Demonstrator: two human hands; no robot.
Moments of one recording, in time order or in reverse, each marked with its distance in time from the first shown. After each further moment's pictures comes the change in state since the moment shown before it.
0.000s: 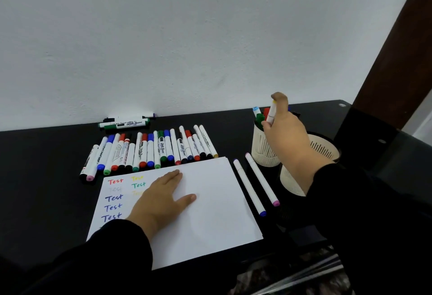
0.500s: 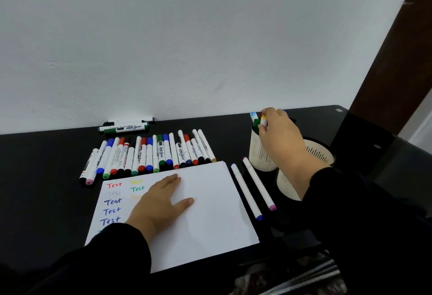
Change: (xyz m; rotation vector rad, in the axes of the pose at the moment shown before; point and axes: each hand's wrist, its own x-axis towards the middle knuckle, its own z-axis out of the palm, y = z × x) left_hand -0.001 0.001 0.000 -0.025 -0.002 0.002; right_hand 0.004 0.000 0.001 -0.055 0.027 -0.084
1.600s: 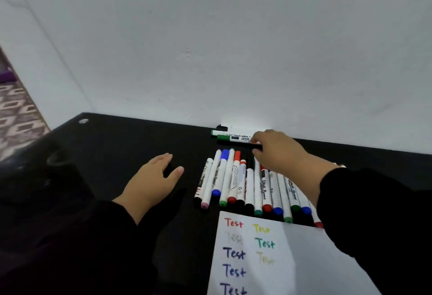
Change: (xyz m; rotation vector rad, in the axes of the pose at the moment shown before) left_hand 0.048 -0.223 -0.130 -0.025 0.292 -0.413; right_hand 0.094 -0.240 0.186 -0.023 -0.464 -0.553
